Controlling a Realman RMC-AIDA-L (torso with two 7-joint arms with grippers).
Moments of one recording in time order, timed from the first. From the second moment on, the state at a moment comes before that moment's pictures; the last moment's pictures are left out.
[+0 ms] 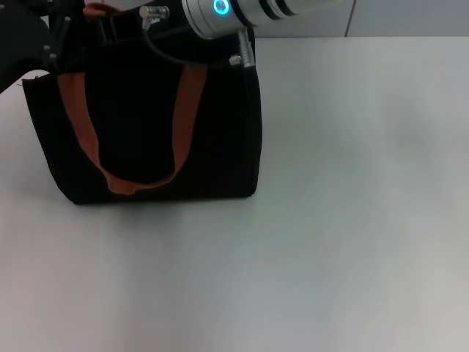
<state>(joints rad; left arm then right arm) -0.51 -2.06 0.46 0.55 1.56 1.53 -0.74 1.21 2.09 -1.52 -0.54 -1.63 -0.87 2.47</state>
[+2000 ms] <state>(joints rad) -0.49 -2.06 0.45 0.55 1.53 1.49 -0.75 1.15 2.09 -1.57 -0.63 -1.66 -0.87 2.45</state>
